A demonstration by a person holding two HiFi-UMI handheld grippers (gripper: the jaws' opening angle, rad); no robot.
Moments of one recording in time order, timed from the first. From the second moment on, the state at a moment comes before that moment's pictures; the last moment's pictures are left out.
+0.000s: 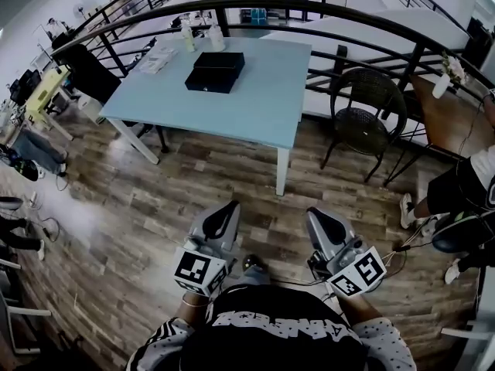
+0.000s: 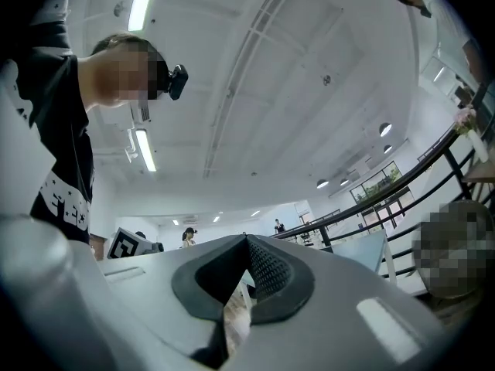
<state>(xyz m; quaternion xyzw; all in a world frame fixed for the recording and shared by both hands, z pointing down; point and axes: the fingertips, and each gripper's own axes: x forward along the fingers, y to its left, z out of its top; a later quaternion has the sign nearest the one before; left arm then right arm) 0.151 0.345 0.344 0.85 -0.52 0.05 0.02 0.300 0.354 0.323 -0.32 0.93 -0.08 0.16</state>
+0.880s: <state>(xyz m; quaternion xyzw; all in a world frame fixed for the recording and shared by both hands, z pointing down) 0.031 0.250 0.358 0.85 -0.52 0.05 0.01 0.185 0.261 0.333 -0.33 0.93 -0.08 0.13</state>
